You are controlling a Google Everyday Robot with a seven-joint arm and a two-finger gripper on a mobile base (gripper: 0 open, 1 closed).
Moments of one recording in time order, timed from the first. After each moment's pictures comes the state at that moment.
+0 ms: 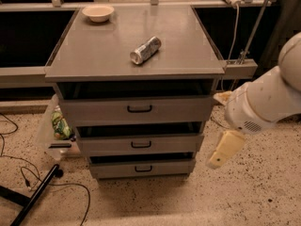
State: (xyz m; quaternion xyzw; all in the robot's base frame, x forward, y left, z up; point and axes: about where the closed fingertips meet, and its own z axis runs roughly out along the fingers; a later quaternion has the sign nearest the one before) arm 0.446 -0.159 0.832 -0.59 0.77 0.05 0.23
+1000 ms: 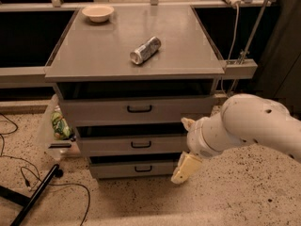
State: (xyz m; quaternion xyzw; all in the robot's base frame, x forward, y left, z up) arm 0.468 -0.091 0.712 -0.61 0.74 0.08 0.27
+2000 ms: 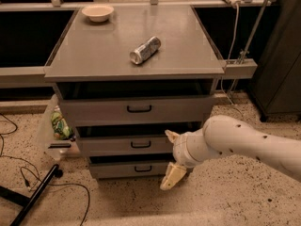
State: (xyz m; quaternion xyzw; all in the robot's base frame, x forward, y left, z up) arm 0.485 -0.056 0.630 -0.64 0.70 0.12 0.29
